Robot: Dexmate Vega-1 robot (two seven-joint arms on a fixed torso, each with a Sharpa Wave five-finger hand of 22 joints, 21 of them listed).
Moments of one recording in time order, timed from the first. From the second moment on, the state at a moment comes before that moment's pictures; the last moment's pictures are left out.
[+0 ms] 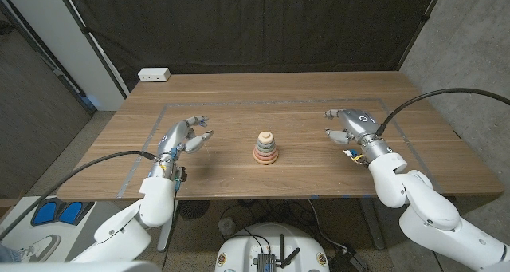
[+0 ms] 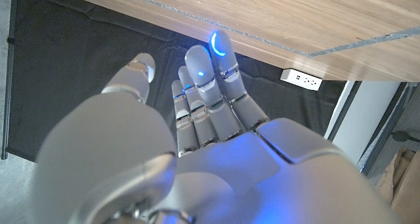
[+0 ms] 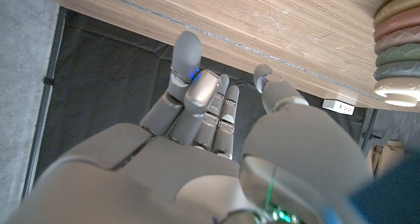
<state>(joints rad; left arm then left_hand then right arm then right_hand) 1.53 0.73 0.17 -2.14 0.34 0.20 0.60 0.87 0.01 0.43 -0.17 0.34 0.62 0.02 0.20 0.25 0.72 -0.12 0.20 0.72 1.02 -0.16 1.47 0.45 0.73 -0.07 1.51 0.19 -1.41 -0.92 -0.30 -2.30 -0.80 -0.57 -0.14 0.87 -0.01 0.60 -0.17 0.33 0.58 -0.06 0.26 0.30 0.67 -0.11 0.20 0.62 1.14 -0.22 1.52 1.22 1.06 -0.18 1.51 0.23</state>
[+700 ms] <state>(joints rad) 1.49 0.73 0.24 -2.14 0.38 0.29 0.64 0.86 0.00 0.43 -0.16 0.33 0.62 0.02 0.20 0.26 0.73 -0.12 0.20 0.70 1.02 -0.16 1.47 0.45 0.73 -0.07 1.51 0.19 -1.41 -0.89 -0.33 -2.23 -0.69 -0.60 -0.33 0.87 -0.01 0.60 -0.17 0.34 0.57 -0.06 0.27 0.30 0.64 -0.10 0.20 0.61 1.14 -0.22 1.53 1.22 1.06 -0.18 1.51 0.23</state>
